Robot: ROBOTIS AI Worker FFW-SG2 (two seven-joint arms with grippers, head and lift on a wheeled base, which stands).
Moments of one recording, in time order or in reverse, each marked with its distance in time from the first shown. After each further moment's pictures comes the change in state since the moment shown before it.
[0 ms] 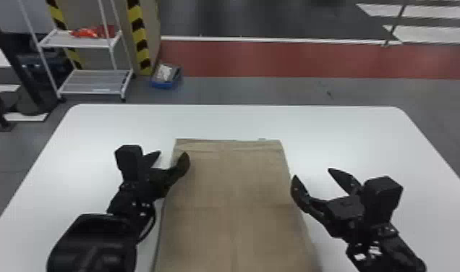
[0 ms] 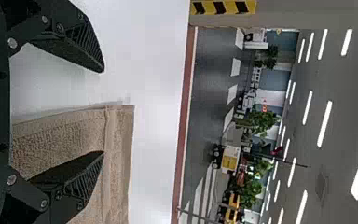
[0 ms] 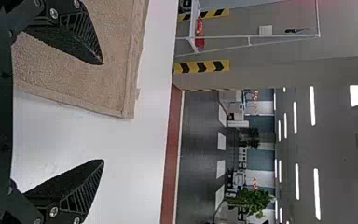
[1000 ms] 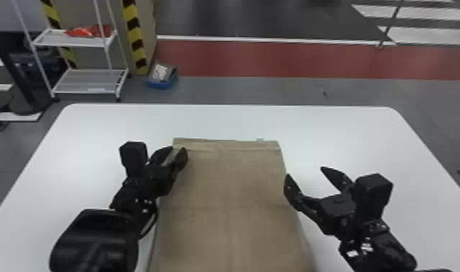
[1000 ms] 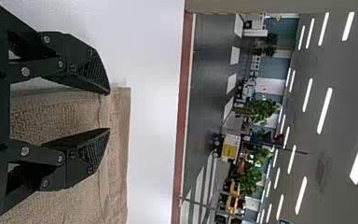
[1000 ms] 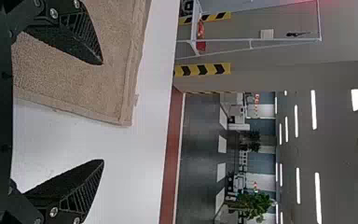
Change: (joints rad) left arm -0.039 -0.010 -0.034 0.050 -0.007 -0.022 -0.016; right arm -0.011 -0.010 0.011 -0.001 0.001 0.013 0.000
